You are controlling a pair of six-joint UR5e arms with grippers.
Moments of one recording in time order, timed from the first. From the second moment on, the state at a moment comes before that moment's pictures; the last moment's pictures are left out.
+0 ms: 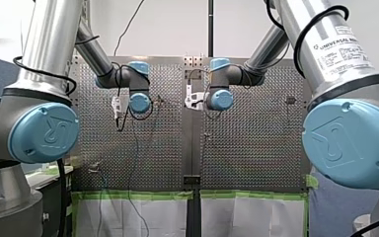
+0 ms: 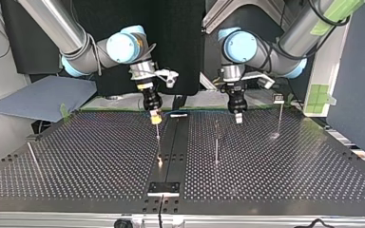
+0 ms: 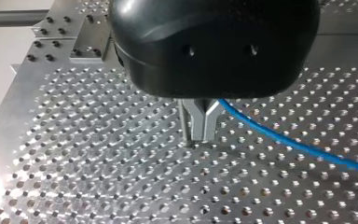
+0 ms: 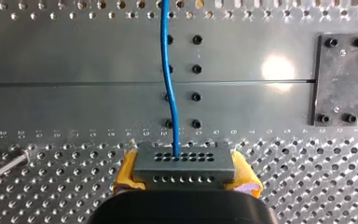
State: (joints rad) left arm -0.32 -1.79 -1.97 -2.42 -2.03 -1.59; right arm 2.25 -1.10 1.58 -0.52 1.62 1.58
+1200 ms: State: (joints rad) left arm -0.26 -1.83 -1.92 -2.42 -1.91 -1.60; right arm 2.22 -1.09 1.55 -0.52 1.62 1.58
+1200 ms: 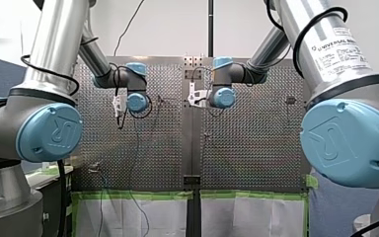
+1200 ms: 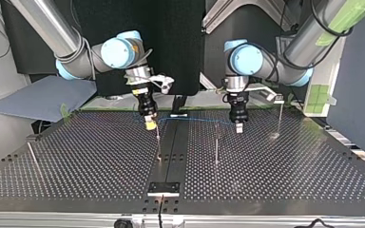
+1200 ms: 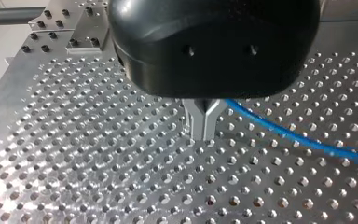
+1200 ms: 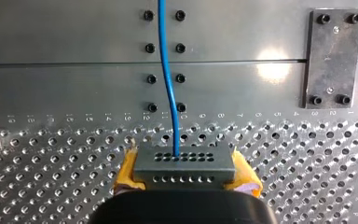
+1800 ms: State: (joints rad) left arm -0.23 -1.83 -1.88 -2.43 -1.87 -1.61; right arm 2.20 -1.09 1.55 -0.52 1.61 1.58
